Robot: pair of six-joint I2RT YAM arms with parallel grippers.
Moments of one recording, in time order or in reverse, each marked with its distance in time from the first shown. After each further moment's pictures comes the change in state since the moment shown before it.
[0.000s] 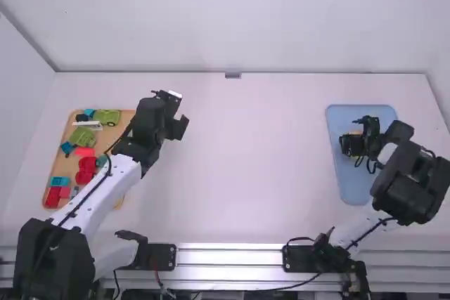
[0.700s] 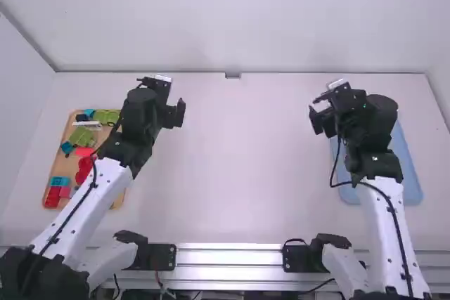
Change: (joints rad) left arm -0.018 -0.109 0.145 -0.137 0.000 -0.170; right arm 0.517 -0.830 0.000 -0.291 0.167 -0.001
